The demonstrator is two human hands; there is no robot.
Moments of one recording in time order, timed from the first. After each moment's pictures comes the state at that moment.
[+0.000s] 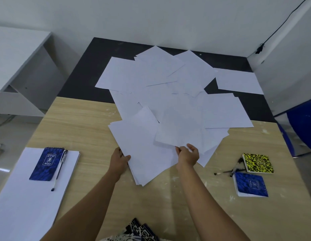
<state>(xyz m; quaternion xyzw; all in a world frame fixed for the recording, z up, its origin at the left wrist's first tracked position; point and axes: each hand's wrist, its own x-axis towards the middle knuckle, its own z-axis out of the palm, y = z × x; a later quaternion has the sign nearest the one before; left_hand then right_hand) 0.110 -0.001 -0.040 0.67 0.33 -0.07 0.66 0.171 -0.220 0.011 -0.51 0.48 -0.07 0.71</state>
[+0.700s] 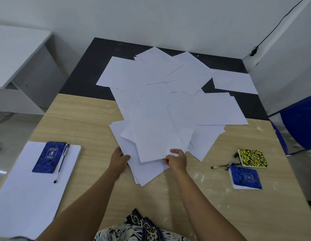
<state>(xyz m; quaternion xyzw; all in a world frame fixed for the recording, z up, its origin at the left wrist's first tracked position) 0.090 -0.004 -0.038 0.66 0.33 -0.09 0.67 0.121 -0.216 0.004 -0.69 0.33 0.14 0.63</state>
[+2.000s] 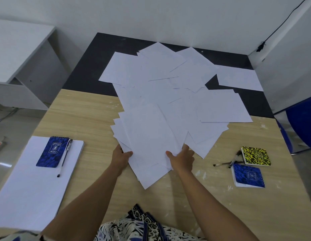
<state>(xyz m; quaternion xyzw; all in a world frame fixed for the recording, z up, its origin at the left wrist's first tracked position) 0.085 -0.005 -0.036 0.66 0.33 -0.06 0.67 0.123 -0.230 -0.019 -0.91 0.23 0.16 0.31</state>
